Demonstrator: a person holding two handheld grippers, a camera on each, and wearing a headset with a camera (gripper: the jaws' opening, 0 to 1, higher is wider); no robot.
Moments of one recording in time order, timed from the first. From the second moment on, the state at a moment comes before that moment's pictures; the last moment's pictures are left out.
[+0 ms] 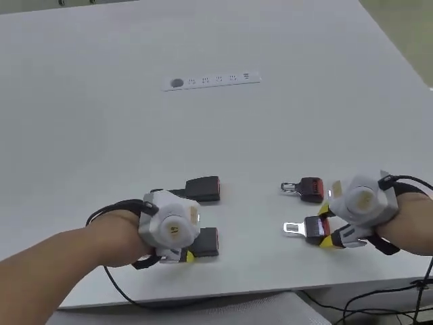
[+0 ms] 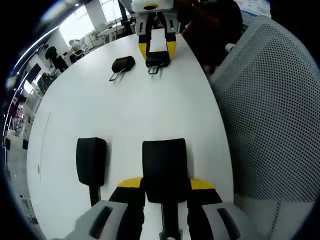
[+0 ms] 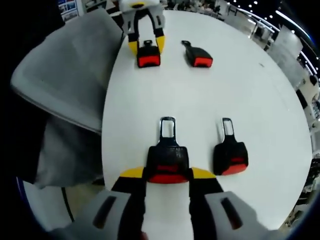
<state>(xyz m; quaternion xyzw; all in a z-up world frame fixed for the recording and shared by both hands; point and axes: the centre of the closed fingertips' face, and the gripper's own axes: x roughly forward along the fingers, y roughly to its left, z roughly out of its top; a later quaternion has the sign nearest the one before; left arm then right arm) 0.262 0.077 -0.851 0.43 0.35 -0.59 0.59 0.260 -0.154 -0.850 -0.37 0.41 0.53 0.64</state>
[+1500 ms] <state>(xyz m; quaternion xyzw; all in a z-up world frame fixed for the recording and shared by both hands) 0.262 0.076 -0.853 0.46 0.37 -0.58 0.56 0.252 -0.024 -0.849 -0.37 0.39 0.58 0.61</state>
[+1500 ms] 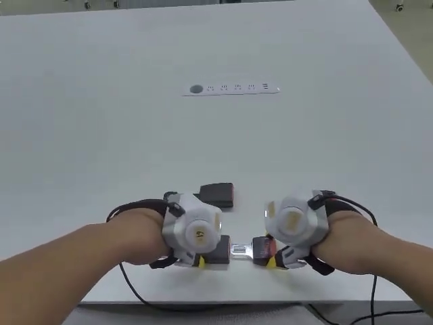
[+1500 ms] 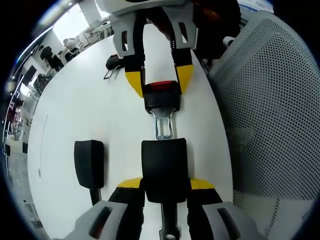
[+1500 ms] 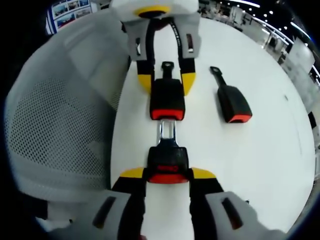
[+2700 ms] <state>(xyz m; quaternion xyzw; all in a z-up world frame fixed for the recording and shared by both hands) 0.263 0.078 -0.852 0.44 0.37 -0.58 0.58 0.255 0.005 -0.848 -0.35 0.38 0.57 0.64</state>
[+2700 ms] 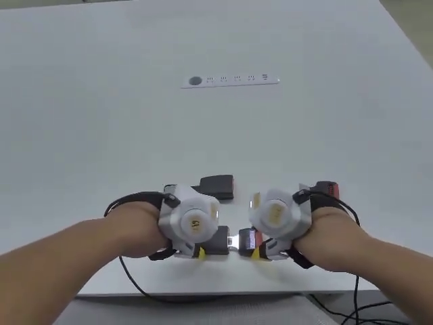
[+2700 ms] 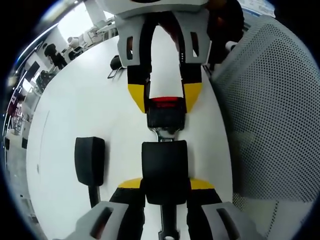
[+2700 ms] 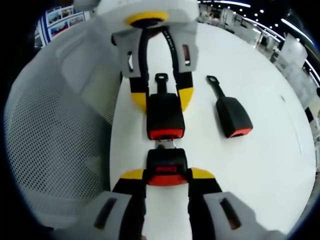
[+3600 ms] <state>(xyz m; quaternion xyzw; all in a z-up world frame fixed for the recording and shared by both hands) 0.262 0.082 -0.852 0.41 0.36 -0.58 0.61 0.254 0.015 -0.847 -0.35 0.36 0.57 0.65</state>
